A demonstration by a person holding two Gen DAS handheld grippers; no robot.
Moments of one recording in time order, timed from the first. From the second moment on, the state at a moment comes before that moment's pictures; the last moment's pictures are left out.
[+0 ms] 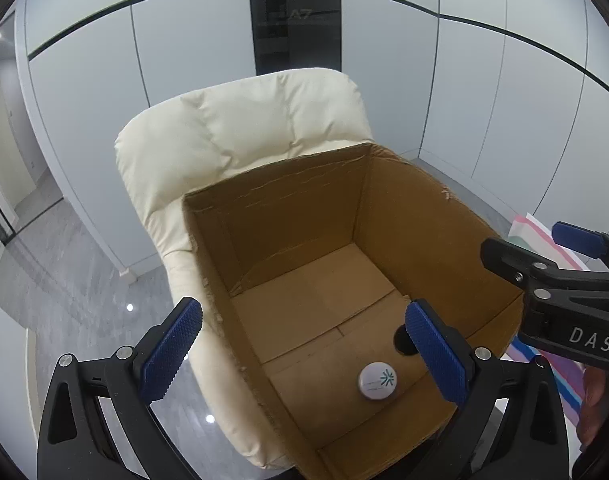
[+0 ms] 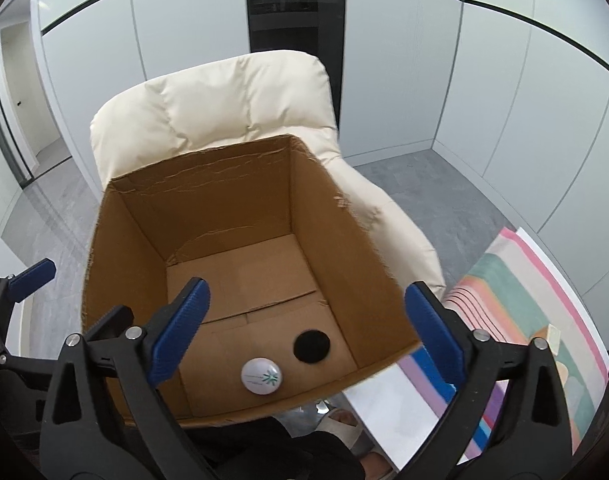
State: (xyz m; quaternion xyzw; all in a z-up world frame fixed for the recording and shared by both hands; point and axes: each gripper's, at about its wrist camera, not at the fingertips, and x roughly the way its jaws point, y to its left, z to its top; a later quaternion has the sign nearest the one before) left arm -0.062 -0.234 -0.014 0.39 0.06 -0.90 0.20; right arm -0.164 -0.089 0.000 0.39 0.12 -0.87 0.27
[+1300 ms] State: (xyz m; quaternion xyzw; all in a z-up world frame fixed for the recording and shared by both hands) left arm -0.125 -0.109 -0.017 0.40 0.03 -0.91 0.09; right arm -0.190 0.078 0.008 0.40 0.04 -0.90 0.14
